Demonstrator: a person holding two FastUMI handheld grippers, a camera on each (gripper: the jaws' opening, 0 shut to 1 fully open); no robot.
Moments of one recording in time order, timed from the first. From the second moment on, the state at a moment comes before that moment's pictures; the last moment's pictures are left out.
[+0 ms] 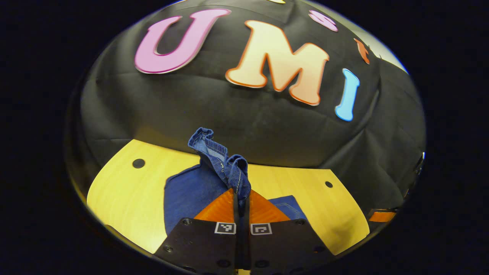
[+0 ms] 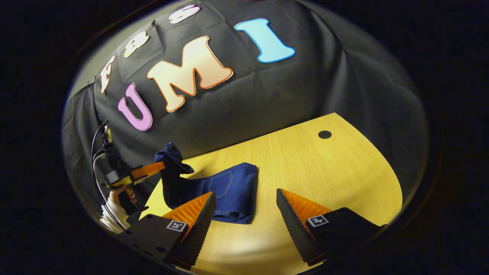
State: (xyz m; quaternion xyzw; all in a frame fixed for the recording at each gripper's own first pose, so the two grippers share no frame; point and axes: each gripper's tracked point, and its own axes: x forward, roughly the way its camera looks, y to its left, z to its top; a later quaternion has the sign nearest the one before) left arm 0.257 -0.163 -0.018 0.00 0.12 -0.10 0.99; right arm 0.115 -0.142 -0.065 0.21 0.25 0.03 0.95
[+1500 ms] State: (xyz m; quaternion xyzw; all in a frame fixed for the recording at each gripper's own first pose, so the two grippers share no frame) left arm 0.126 -0.176 -0.105 0.13 0.13 -0.05 0.98; right arm 0.083 -0.107 -0.038 0.14 0.19 0.03 0.97
